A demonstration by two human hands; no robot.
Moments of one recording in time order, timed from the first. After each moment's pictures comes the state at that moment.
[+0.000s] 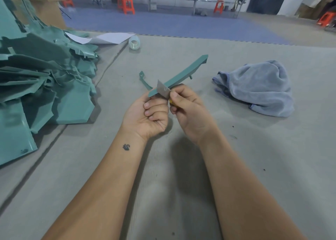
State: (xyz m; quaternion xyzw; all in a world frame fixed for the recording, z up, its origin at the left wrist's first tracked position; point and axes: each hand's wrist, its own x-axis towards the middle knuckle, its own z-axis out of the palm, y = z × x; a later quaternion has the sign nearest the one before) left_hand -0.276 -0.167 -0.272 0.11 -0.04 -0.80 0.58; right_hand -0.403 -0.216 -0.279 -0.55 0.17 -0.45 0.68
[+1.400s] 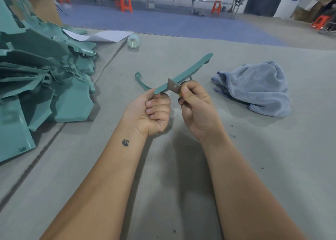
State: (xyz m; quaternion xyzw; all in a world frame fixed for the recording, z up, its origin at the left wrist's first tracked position) left_hand -0.275 -0.163 -0.263 0.15 -0.04 -0.84 0.52; right_hand -0.408 -0.221 -0.280 -0.50 0.14 -0.52 0.67
